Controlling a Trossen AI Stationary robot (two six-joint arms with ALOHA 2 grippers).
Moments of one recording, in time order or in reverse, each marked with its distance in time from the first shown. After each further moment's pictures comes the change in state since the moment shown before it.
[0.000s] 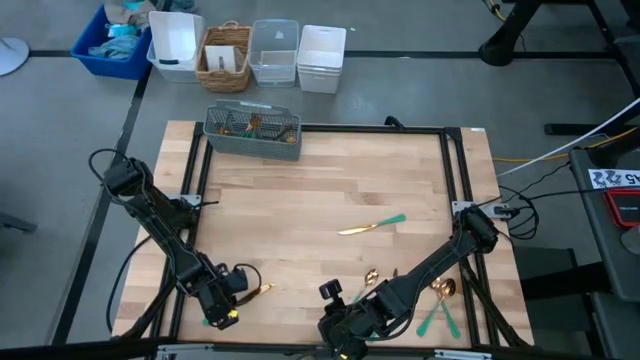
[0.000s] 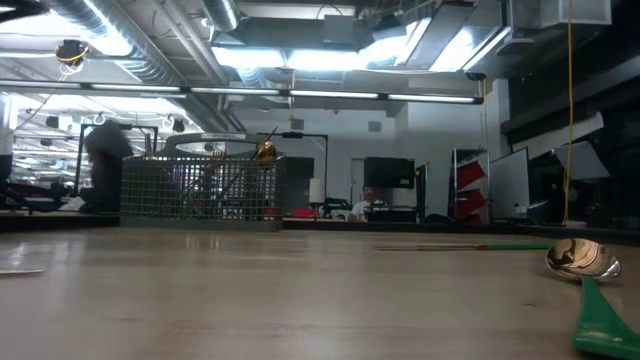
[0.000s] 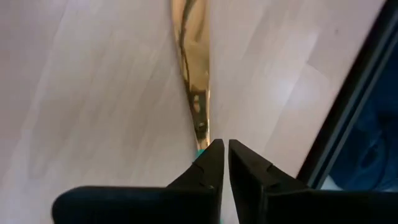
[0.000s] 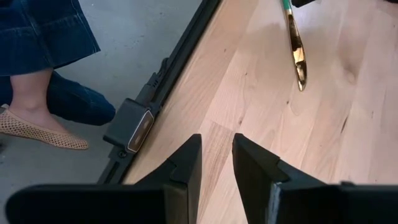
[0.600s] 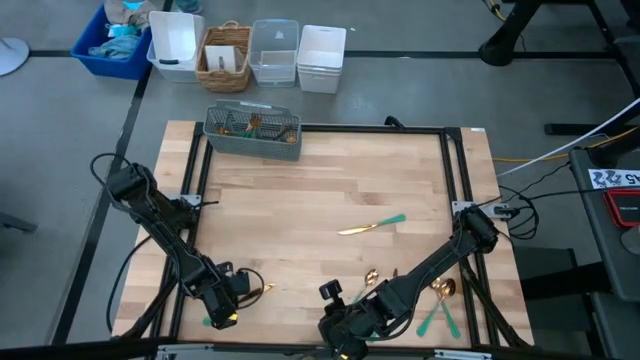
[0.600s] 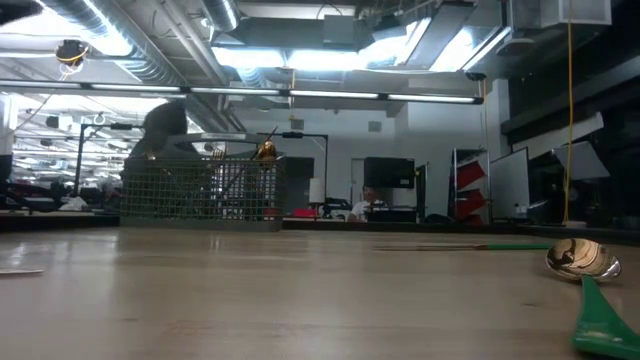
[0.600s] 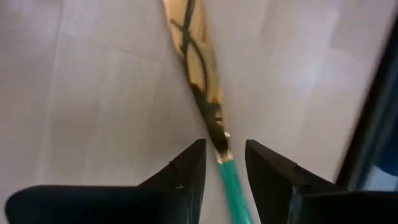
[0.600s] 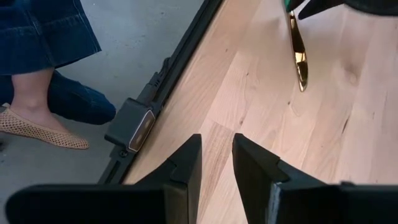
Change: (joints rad) left arm 0.006 0.059 0.000 0.000 0.000 0.166; right arm 0.000 -0.001 0.000 0.000 -0.004 -0.006
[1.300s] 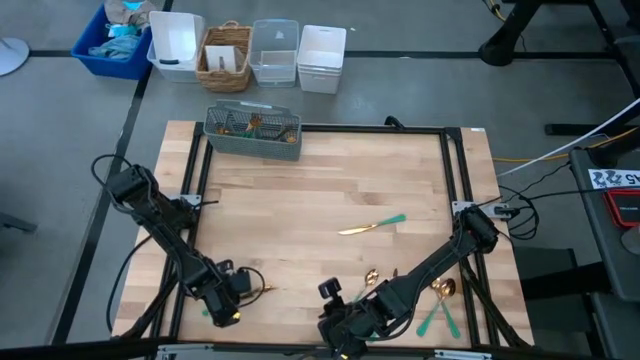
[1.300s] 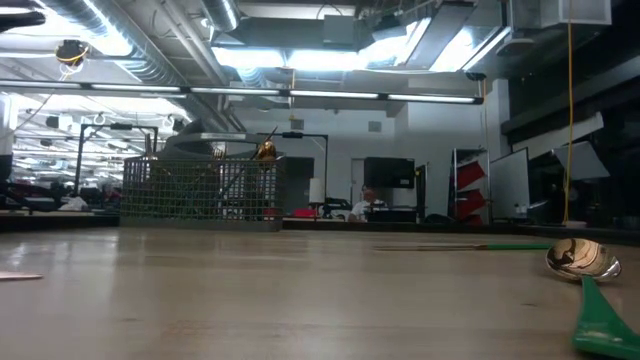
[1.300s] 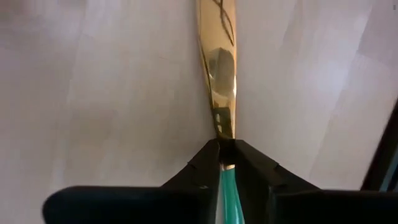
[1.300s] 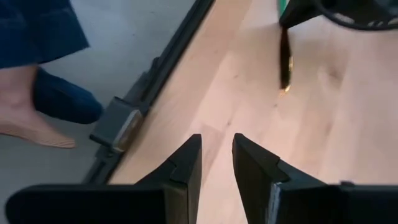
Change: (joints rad) left arm 0.031 0.046 0.003 -0.045 -0.056 -0.007; right arm -0.001 0.000 0.000 0.000 0.051 -0.043
